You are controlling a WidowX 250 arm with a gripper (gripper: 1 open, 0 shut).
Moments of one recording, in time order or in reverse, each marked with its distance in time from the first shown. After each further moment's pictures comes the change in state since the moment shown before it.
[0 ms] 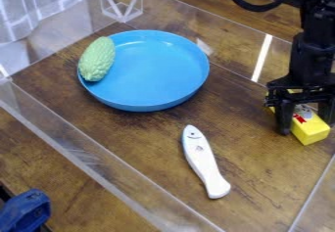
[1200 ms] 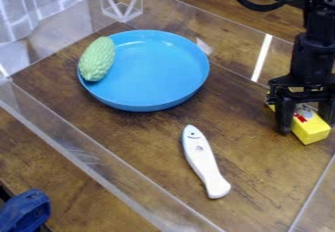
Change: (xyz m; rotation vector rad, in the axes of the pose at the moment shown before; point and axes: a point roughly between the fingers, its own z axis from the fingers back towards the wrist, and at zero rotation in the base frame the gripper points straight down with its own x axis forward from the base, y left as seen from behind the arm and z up) arm 0.001 -0.003 0.000 0.031 0.030 -0.002
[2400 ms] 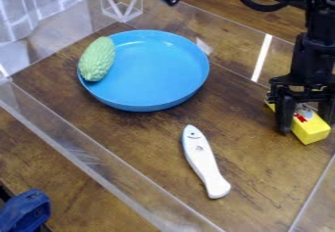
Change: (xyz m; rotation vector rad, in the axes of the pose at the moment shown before) arm 0.000 0.000 0.000 0.035 0.027 -0.003
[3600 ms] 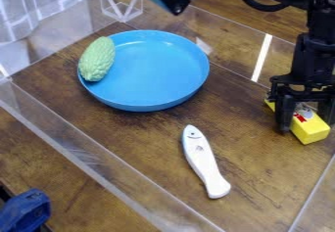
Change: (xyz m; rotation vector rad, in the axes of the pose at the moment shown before) arm 0.001 0.001 0.001 0.021 0.013 -0.007
